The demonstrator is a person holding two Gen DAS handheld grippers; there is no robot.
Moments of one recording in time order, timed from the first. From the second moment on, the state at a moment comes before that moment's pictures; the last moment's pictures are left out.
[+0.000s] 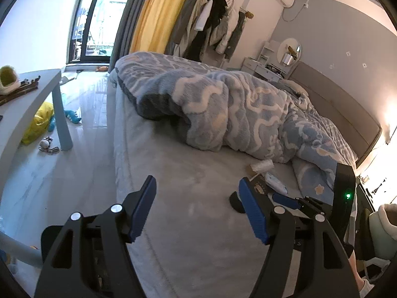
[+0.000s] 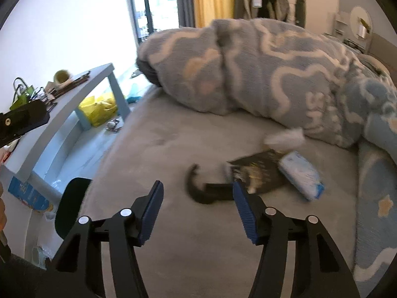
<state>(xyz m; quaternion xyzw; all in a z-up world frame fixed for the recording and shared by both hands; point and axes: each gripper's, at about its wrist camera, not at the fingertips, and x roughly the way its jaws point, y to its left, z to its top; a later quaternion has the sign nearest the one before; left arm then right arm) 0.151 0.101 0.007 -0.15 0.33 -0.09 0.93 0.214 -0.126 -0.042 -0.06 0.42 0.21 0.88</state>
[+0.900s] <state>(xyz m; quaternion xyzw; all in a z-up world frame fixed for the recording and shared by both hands) 0.200 0.045 -0.031 -0.12 0.39 -0.12 0.91 0.252 -0.150 -0.075 -0.03 0.46 0.22 0.86</state>
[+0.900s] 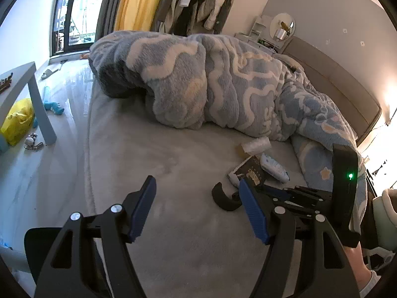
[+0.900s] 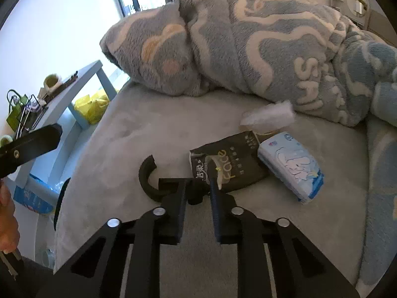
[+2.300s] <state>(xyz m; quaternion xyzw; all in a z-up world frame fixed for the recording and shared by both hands) 0.235 -0.092 -0.098 -0.03 0.47 -0.18 0.87 0.260 -0.251 -0.046 0.00 0.42 0.17 0.89</state>
